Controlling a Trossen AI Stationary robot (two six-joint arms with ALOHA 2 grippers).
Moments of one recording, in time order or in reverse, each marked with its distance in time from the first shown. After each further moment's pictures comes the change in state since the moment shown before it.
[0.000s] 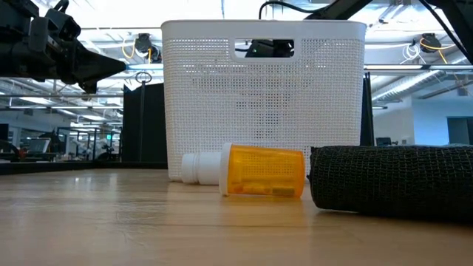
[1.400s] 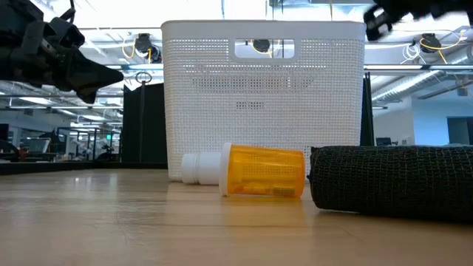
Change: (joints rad) left arm 0.000 0.000 0.000 -0.090 0.050 -0.103; right arm 0.624 -1.301 -0.933 0.563 -0.125 0.367
